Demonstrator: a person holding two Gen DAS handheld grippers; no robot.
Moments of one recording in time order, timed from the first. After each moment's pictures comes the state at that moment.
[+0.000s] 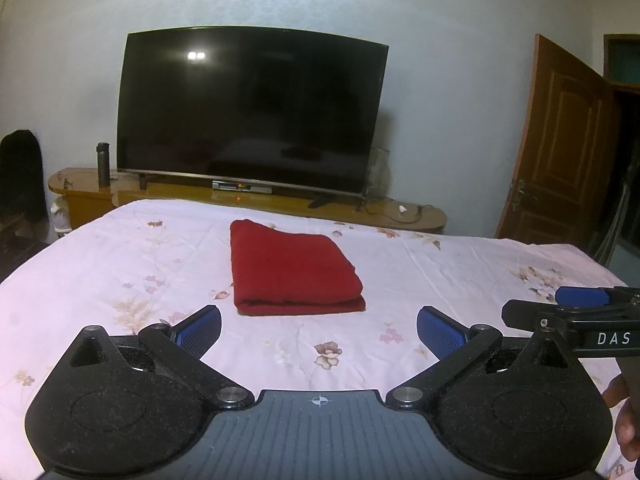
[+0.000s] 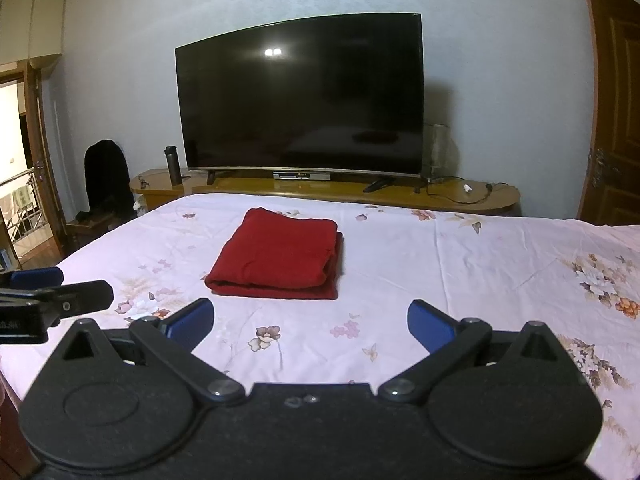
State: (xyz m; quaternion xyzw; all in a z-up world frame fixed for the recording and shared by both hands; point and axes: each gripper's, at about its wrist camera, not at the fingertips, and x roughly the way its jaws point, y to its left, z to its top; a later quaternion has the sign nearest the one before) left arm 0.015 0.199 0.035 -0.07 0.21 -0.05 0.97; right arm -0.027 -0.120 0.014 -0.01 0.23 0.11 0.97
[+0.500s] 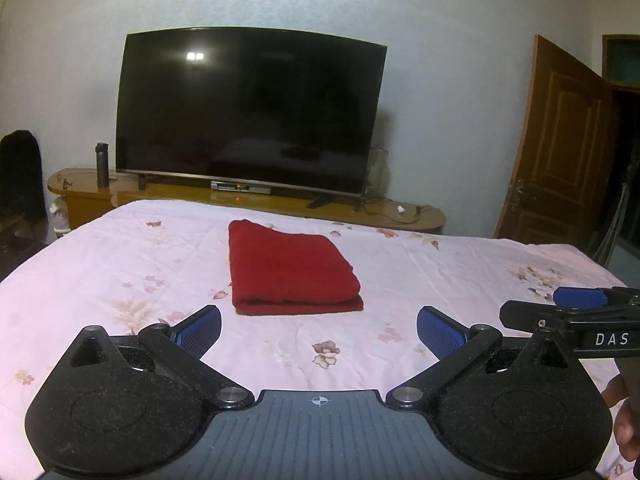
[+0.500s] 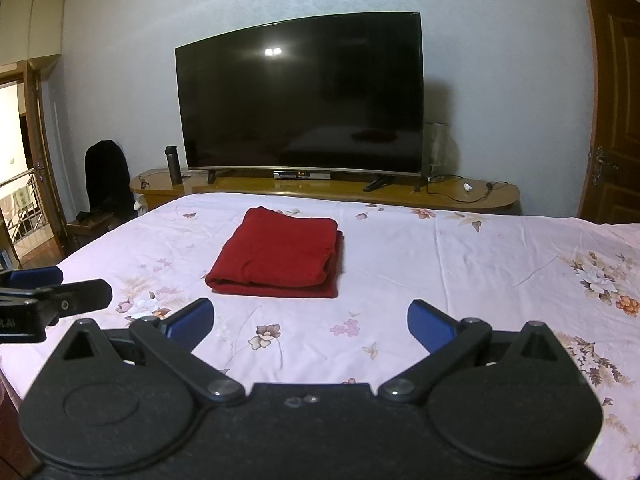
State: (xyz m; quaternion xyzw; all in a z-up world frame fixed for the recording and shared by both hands) left arm 0.013 0.199 0.035 -0.06 0.20 -0.06 0.98; right arm -0.029 -0.118 0.014 -0.01 0.24 0.11 0.97
